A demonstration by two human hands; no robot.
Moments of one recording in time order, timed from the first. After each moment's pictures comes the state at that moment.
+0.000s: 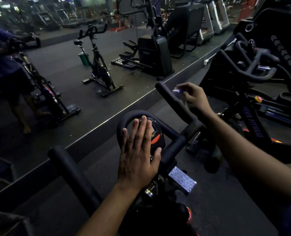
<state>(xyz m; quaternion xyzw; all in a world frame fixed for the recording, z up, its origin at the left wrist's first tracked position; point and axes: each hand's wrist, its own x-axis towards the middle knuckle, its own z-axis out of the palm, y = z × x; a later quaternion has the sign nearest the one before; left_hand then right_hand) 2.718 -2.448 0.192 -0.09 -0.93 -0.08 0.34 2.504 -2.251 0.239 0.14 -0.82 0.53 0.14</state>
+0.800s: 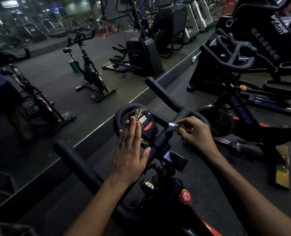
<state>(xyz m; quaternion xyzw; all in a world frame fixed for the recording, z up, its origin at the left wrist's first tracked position) 2.751 -2.471 0.183 -0.14 -0.96 -0.10 0.23 2.688 -2.232 0.190 0.12 -0.86 0.46 0.19</state>
